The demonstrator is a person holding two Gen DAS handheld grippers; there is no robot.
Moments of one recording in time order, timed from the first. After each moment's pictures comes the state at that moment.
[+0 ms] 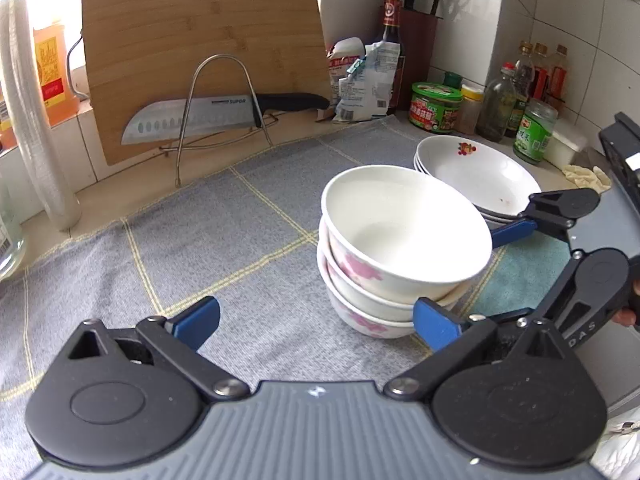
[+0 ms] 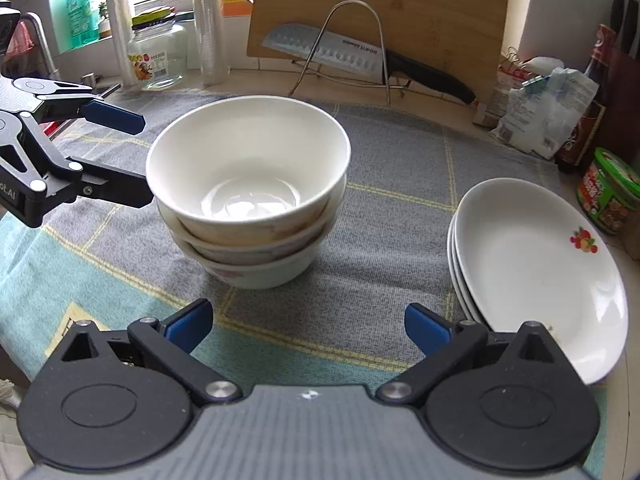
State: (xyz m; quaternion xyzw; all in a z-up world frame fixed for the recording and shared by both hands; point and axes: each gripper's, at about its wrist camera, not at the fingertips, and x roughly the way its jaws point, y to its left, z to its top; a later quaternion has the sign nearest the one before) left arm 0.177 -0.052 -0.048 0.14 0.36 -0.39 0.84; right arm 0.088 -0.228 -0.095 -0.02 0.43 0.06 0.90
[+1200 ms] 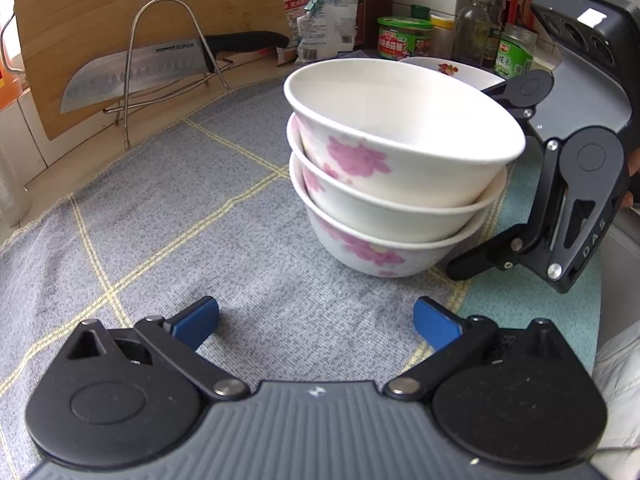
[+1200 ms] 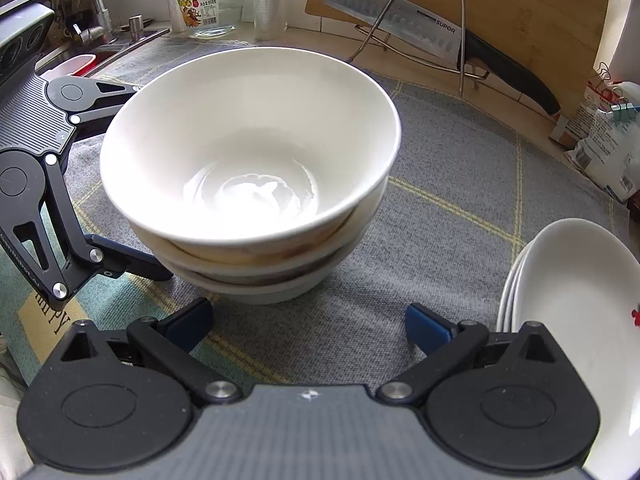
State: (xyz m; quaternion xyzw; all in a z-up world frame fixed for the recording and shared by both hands) left arm 0.185 -0.064 -0.103 0.22 0.37 -0.43 0.79; right arm 0.139 -0.225 -0.119 -0.09 0.46 0.16 0.87
